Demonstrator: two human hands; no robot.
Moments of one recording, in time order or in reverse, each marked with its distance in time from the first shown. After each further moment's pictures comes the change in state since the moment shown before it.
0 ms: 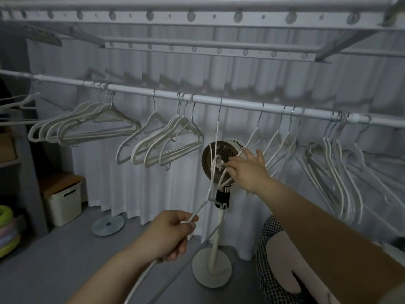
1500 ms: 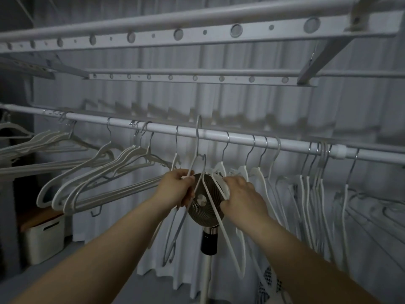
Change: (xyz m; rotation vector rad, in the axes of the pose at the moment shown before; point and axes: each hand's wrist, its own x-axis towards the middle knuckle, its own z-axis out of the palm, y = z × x) left_hand 0.207 0.118 0.074 -0.150 0.355 0.284; right_hand 0.032 0.112 -0.010 0.292 0.158 0.042
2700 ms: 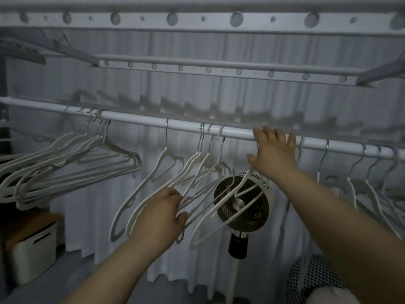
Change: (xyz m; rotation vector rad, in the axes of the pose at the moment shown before) left_hand 0.052 -0.100 -0.233 0.779 -0.013 0.401; right_hand 0.160 -0.140 0.049 -0.425 0.296 0.131
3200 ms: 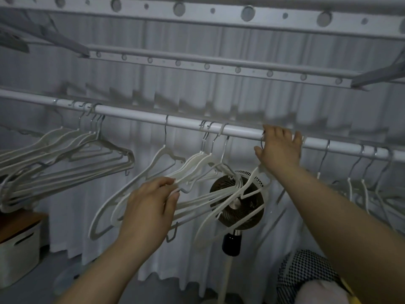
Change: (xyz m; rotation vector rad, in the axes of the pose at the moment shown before) left_hand -0.003 -0.008 -0.022 -0.125 0.193 0.037; right_hand 0.010 0.001 0.005 -0.079 0.099 0.095
